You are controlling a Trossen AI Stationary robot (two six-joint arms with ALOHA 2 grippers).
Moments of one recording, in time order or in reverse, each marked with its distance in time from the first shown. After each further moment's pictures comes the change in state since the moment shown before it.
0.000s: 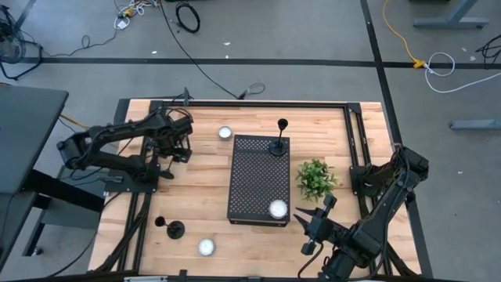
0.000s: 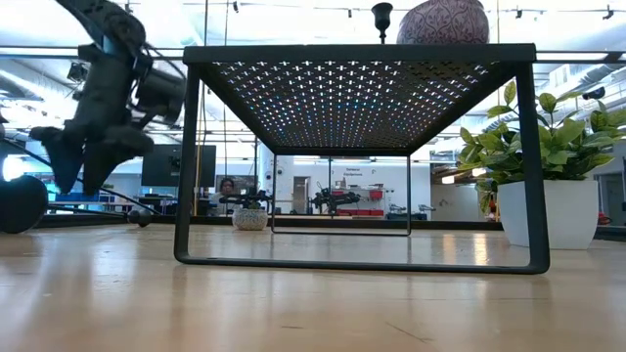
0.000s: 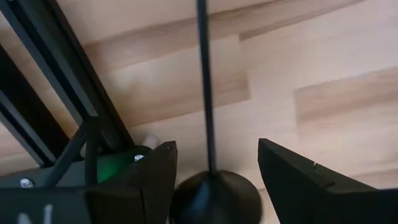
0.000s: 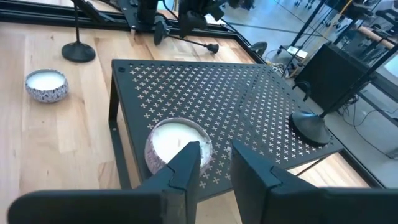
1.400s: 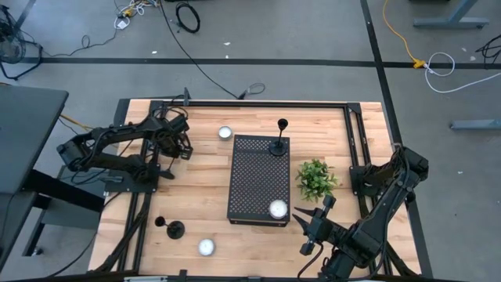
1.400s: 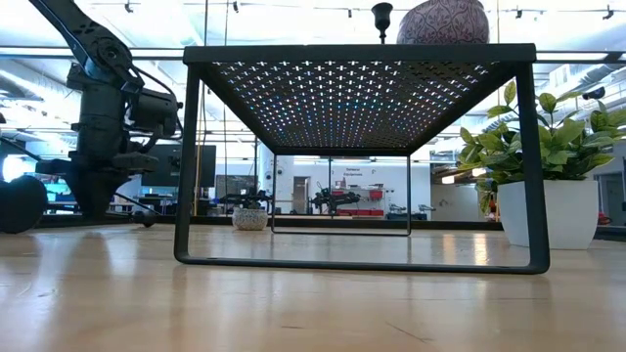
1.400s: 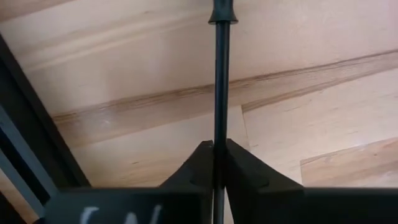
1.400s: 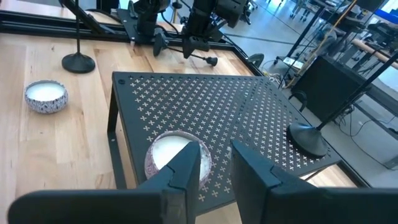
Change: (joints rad) left arm 0.129 -0.002 -0.147 0.304 0.000 0.098; right arm -0.002 0.001 0.000 0.037 0.044 -0.043
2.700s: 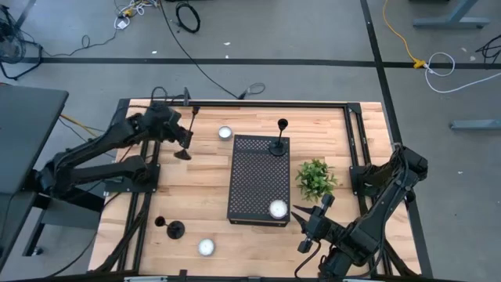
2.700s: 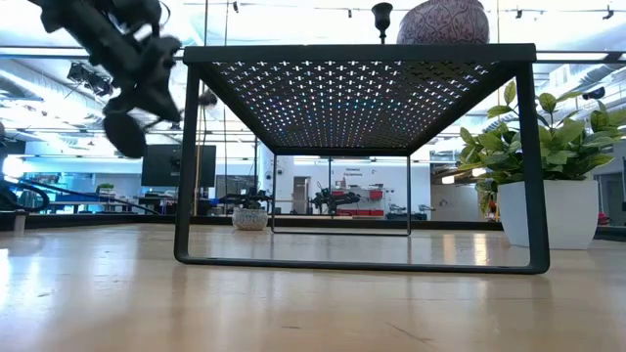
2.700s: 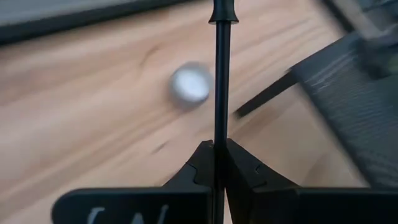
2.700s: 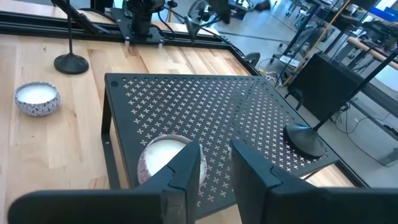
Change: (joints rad) left arm -0.149 -0.479 0.153 0.188 0.025 0.070; right arm -0.021 0.000 0.000 0.004 0.000 -0.006
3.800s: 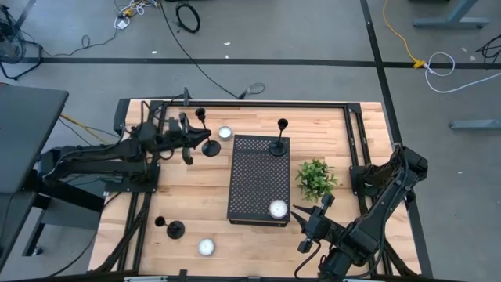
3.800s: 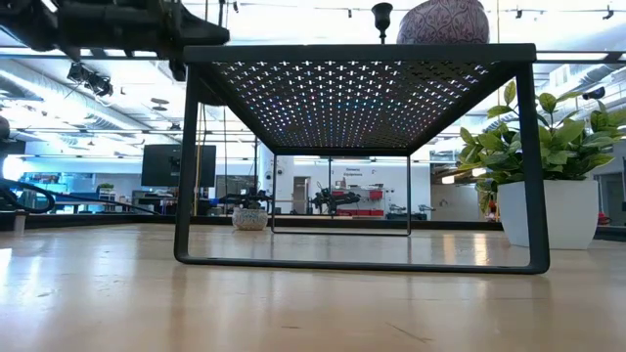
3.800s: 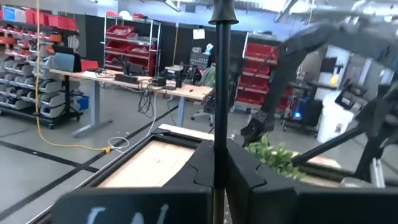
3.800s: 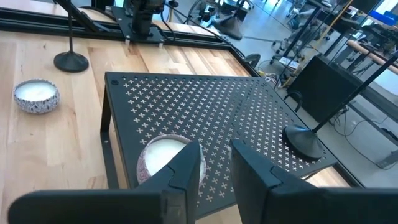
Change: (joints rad) left arm -0.335 -0.025 -0.303 1.107 -0.036 0.340; right arm 0.000 0.000 0.000 0.002 0.000 -0.019
